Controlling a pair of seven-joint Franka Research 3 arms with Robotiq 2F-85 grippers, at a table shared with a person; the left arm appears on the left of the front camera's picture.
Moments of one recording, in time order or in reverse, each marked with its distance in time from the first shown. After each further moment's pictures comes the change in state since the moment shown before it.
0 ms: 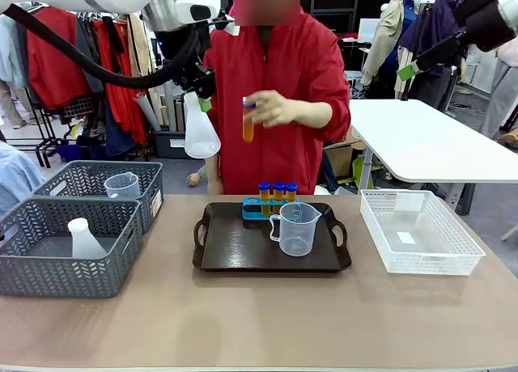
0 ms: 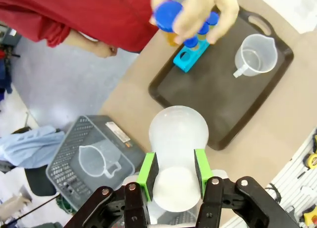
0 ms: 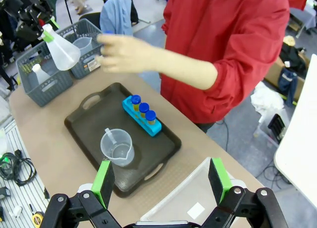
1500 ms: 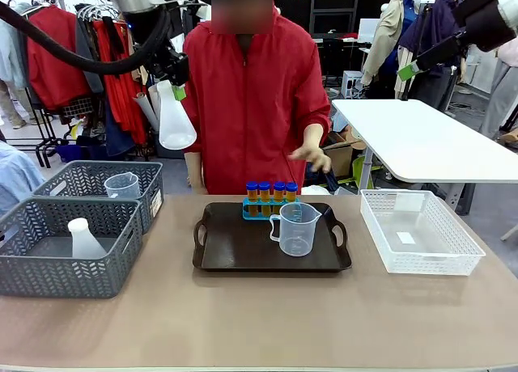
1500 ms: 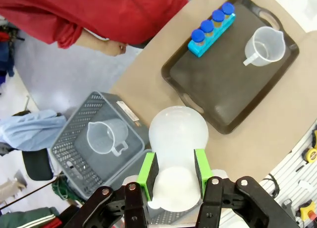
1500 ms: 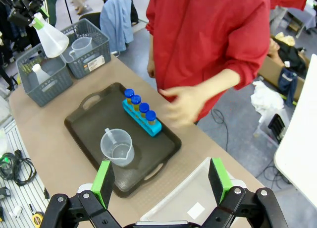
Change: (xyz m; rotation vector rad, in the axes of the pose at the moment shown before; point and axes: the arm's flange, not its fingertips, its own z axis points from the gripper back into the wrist) left arm -0.026 0.029 0.031 0.014 0.027 0.063; right arm 0.000 0.000 0.000 0.000 0.000 0.000
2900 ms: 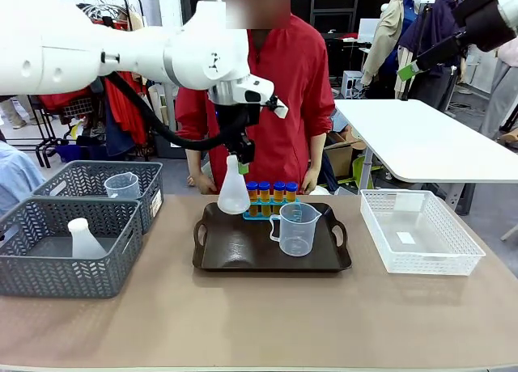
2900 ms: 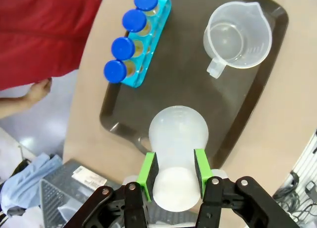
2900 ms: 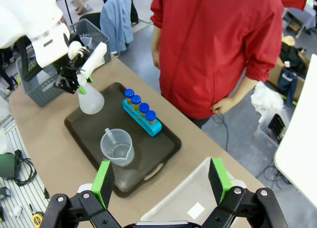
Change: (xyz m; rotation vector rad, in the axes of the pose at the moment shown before) left arm 0.073 -0.092 -0.201 -0.136 0.157 -0.340; right arm 0.000 0.000 0.000 0.000 0.000 0.000
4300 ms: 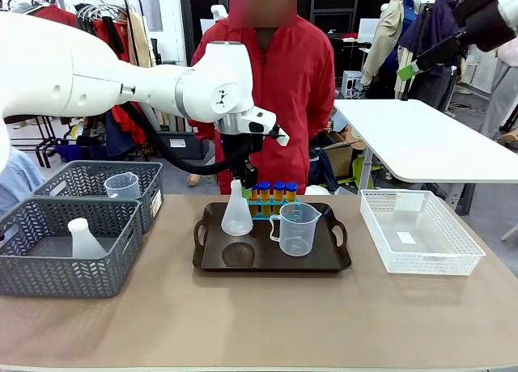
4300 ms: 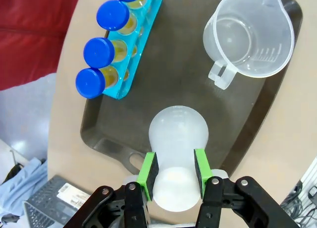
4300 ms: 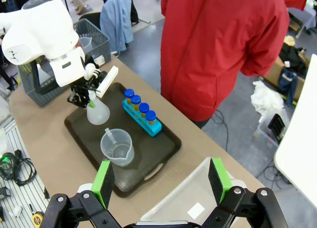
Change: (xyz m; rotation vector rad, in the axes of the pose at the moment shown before) left arm 0.002 0.004 -0.066 -0.039 0.023 -0.004; right arm 0.000 0.000 0.000 0.000 0.000 0.000
